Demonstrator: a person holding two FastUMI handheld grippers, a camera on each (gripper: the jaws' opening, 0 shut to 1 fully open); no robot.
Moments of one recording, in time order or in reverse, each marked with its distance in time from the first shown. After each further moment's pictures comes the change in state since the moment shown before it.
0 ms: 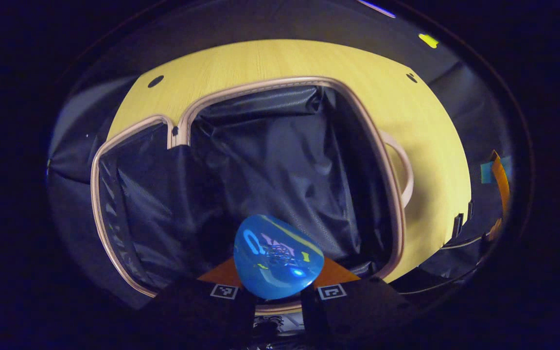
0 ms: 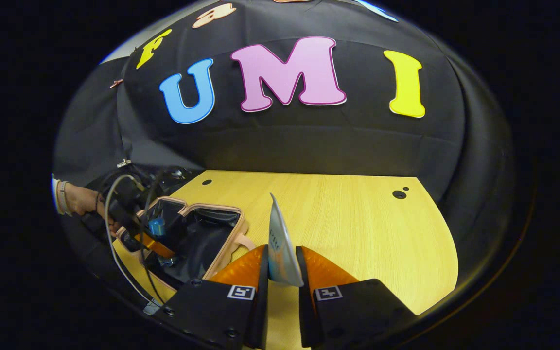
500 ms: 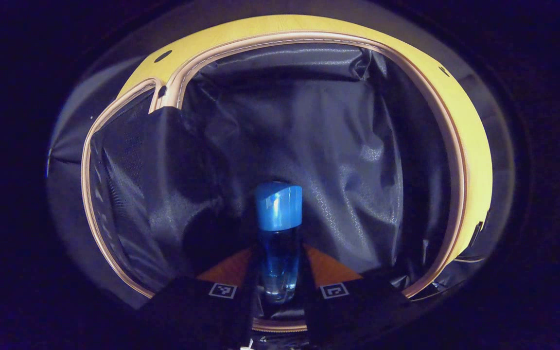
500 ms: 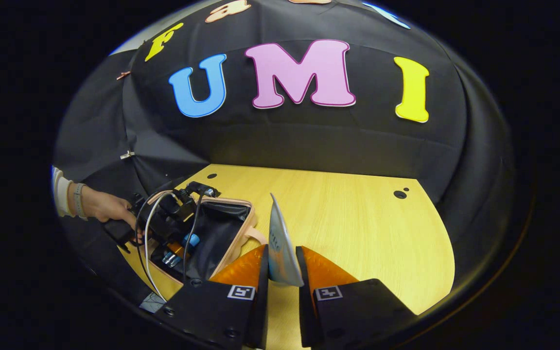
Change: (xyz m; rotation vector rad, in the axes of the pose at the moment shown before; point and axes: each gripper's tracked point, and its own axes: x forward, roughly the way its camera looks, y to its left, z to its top) left arm 0.037 0.013 -0.012 -0.079 0.083 0.107; right arm -0.011 0.034 -0.004 -0.036 0.019 0.008
